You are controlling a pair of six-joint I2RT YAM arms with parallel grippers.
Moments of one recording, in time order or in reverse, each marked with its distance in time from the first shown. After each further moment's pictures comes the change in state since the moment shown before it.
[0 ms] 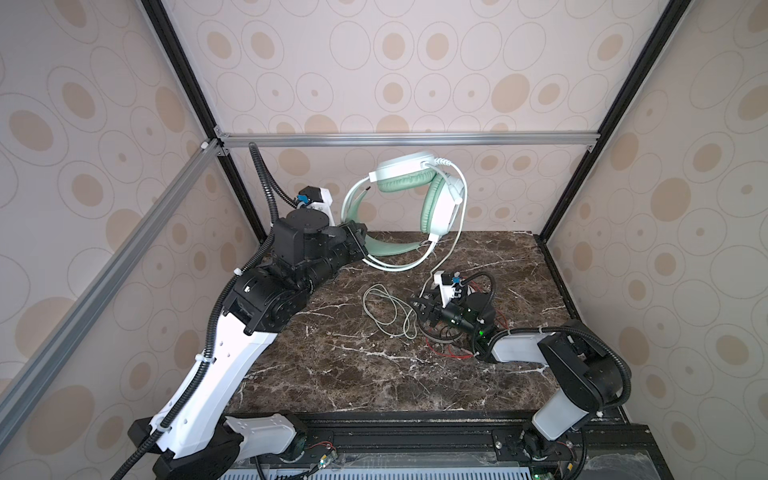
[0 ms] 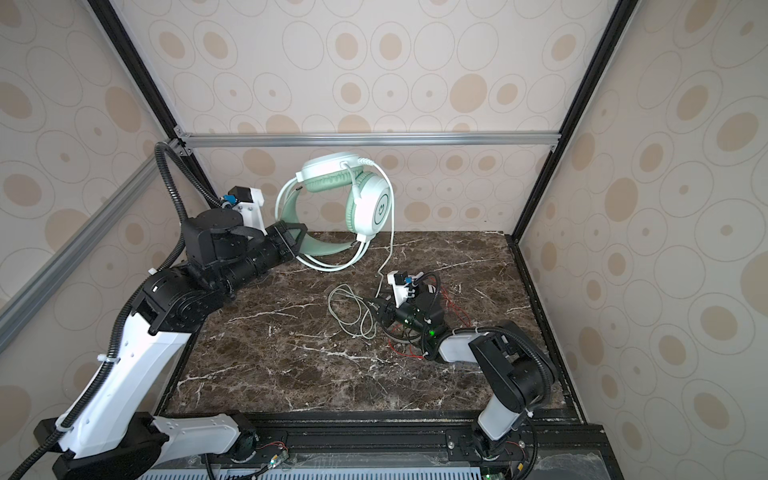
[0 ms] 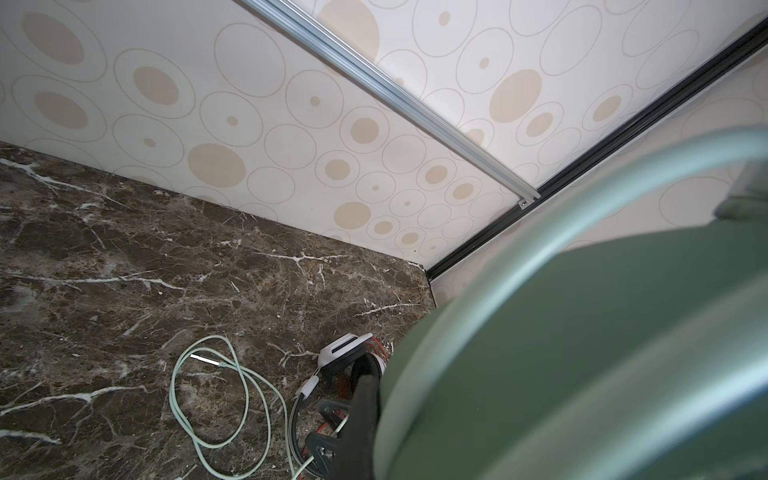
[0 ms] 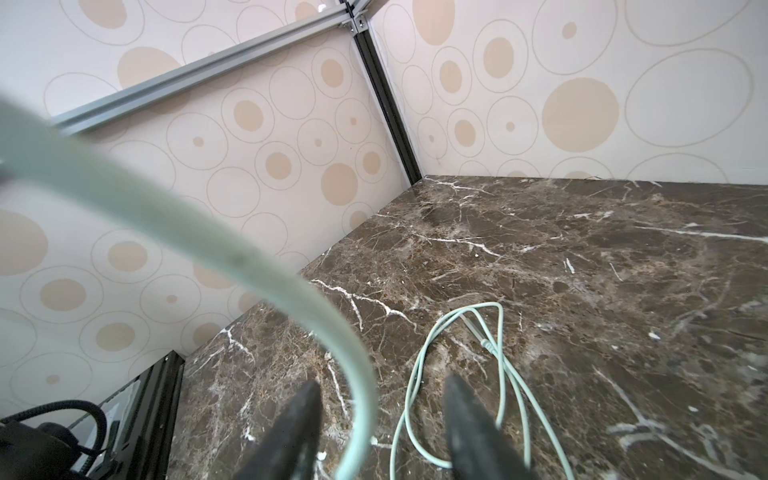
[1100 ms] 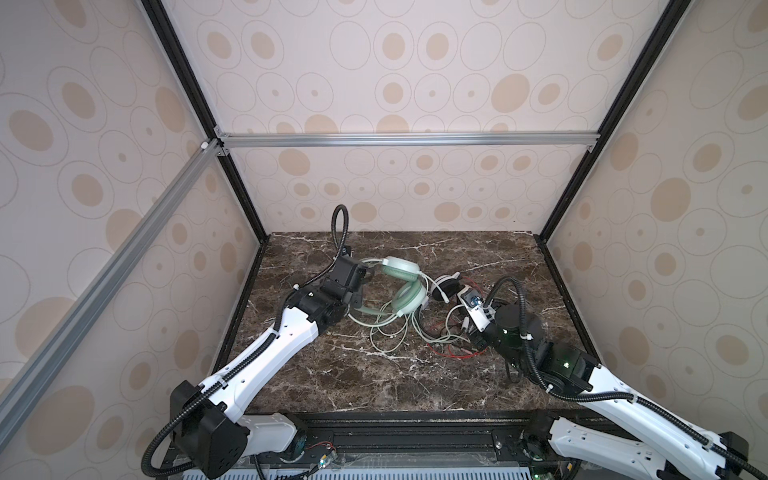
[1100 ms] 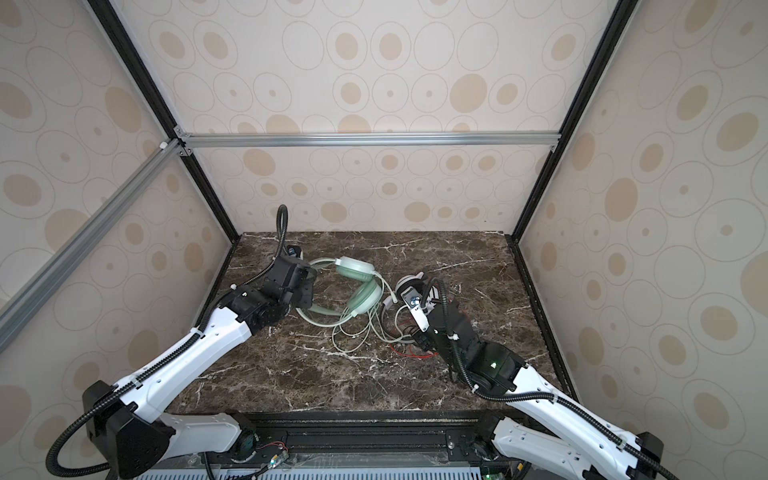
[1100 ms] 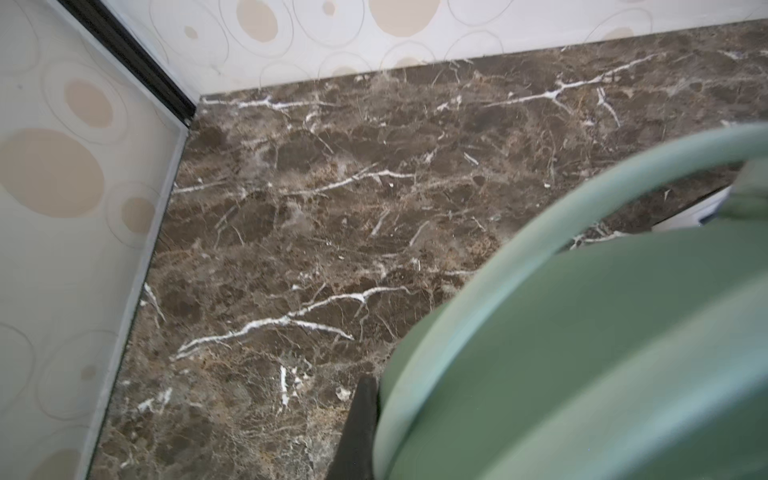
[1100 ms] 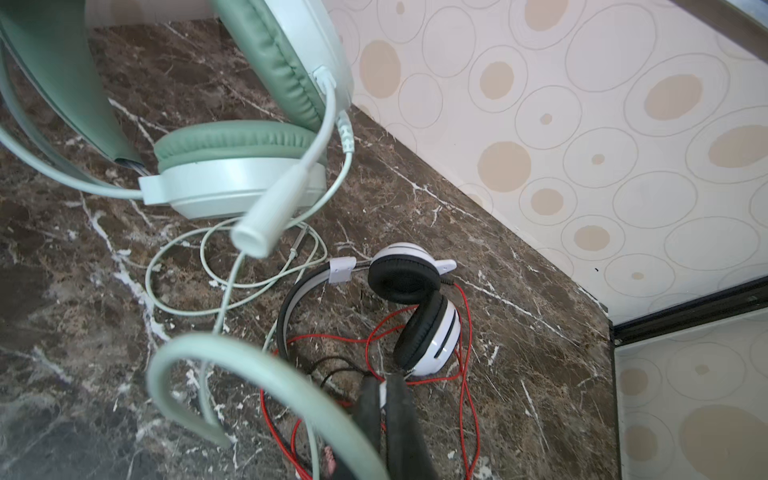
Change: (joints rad) left arm 0.057 0.027 -0.614 0.042 -0.278 0.387; right arm 0.320 -0.816 0.252 -1.541 0.921 -0.623
